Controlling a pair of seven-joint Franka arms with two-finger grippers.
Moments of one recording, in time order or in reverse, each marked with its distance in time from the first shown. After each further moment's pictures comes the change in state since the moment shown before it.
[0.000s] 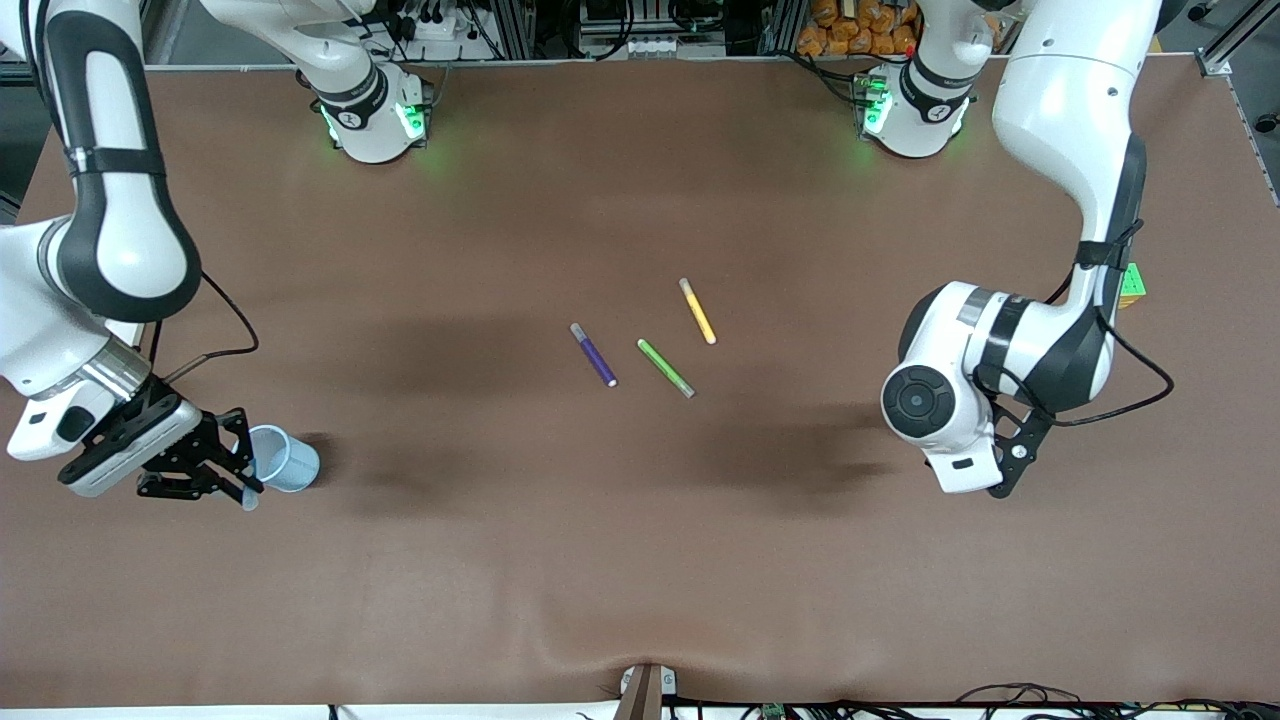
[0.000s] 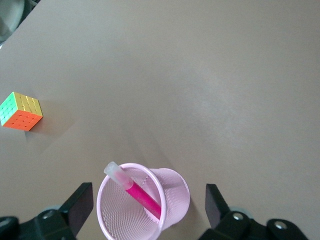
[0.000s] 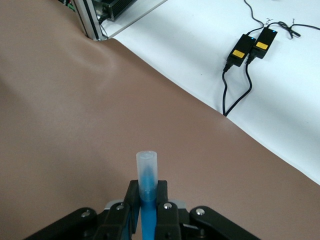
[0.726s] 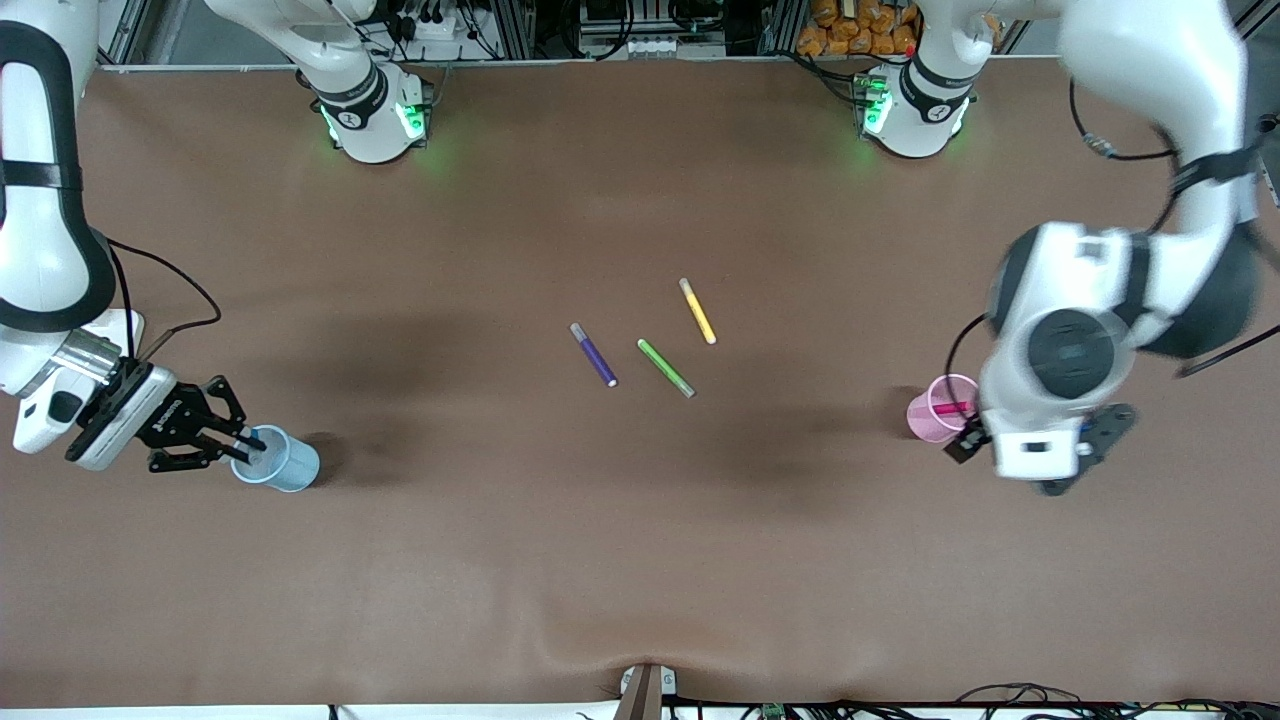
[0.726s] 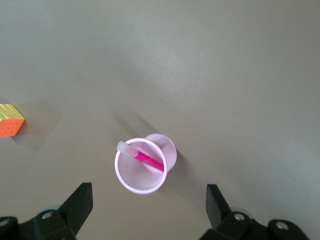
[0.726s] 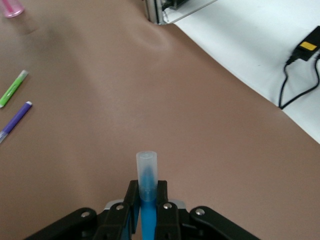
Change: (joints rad) left arm 0.093 -0.182 0.006 0.031 -0.317 -0.005 0.460; right arm -0.121 0.005 0.000 -0.018 0.117 -0.290 -0.335
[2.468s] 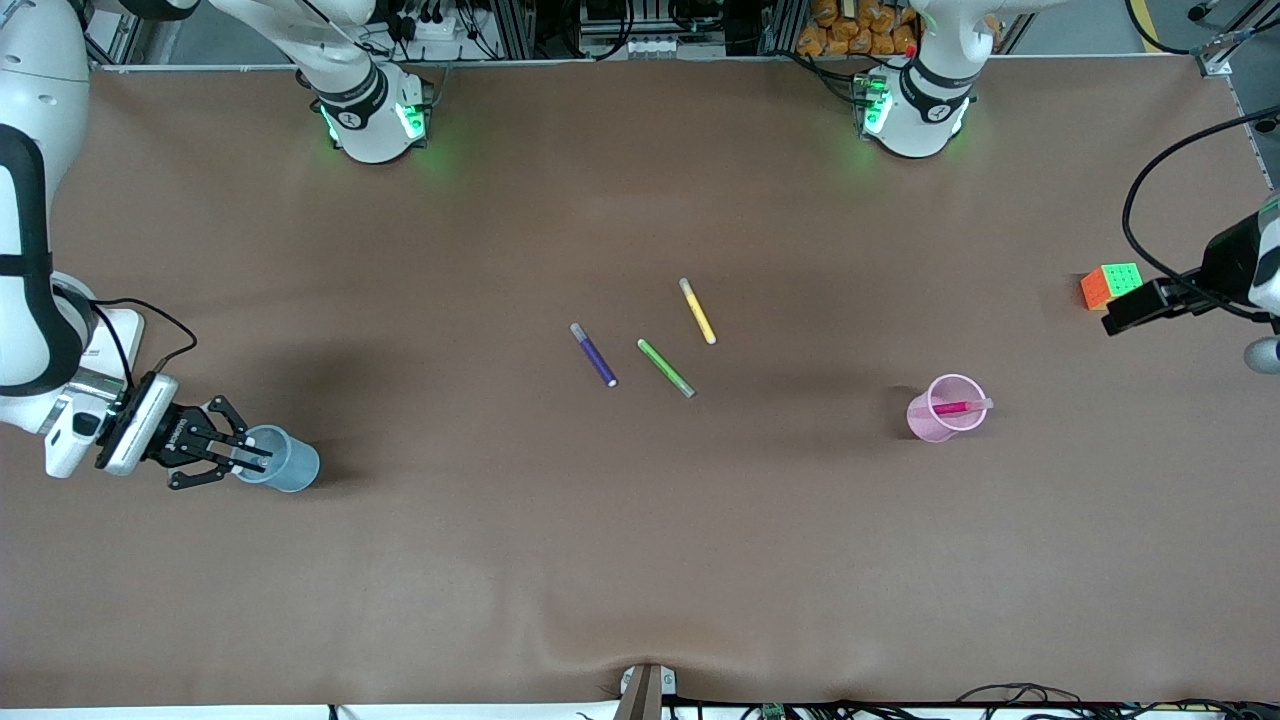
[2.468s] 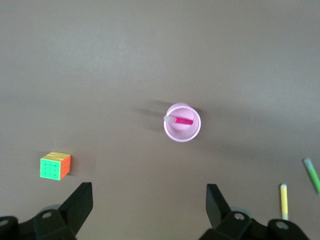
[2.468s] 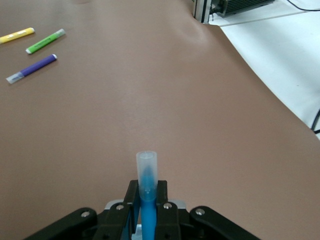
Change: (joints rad) left arm 0.184 -0.308 0.007 -0.002 -0.203 -0.194 0.784; right arm -0.116 0.214 0.001 0.122 0.126 -0.160 -0.483
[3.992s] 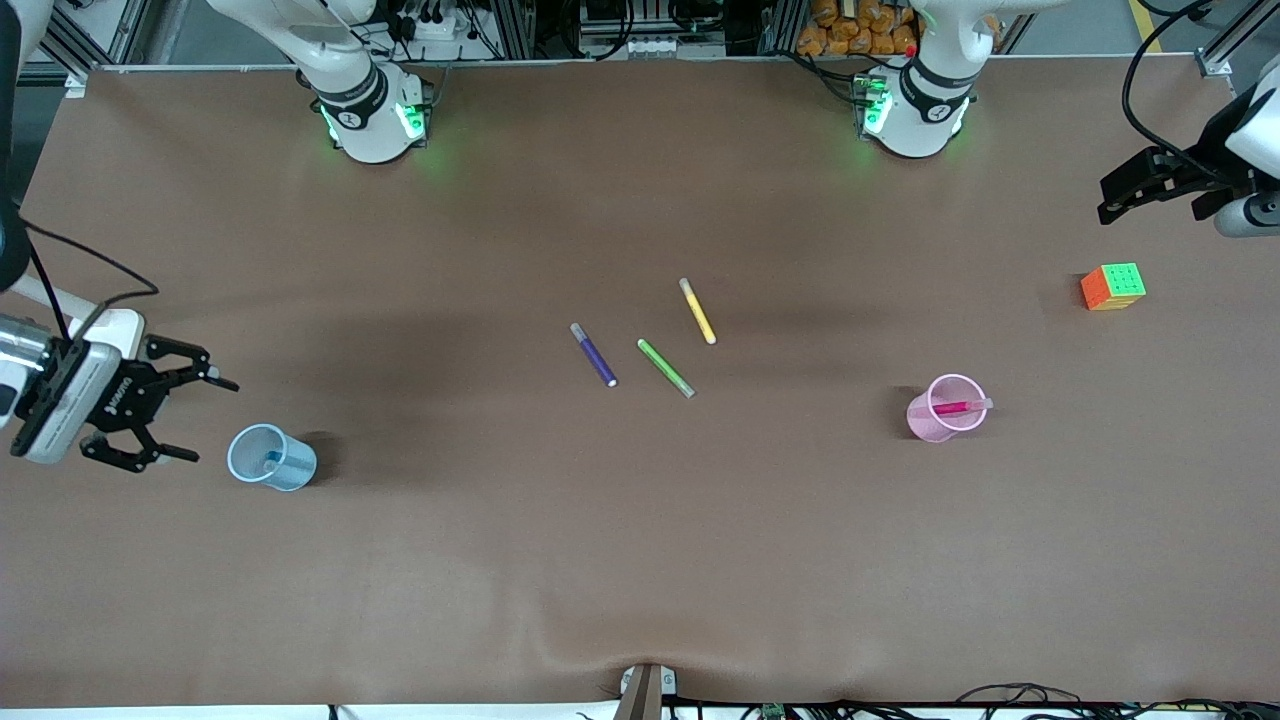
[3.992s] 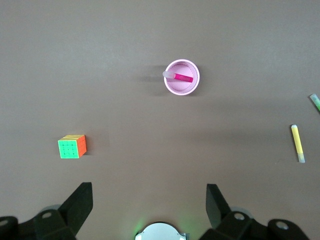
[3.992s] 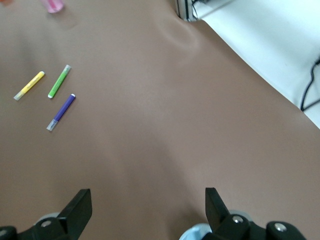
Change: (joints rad) left arm -0.013 -0.249 0.004 -0.202 -0.016 -0.063 0.145; right arm 0.083 -0.253 0.020 0.076 -0.337 -0.125 0.719
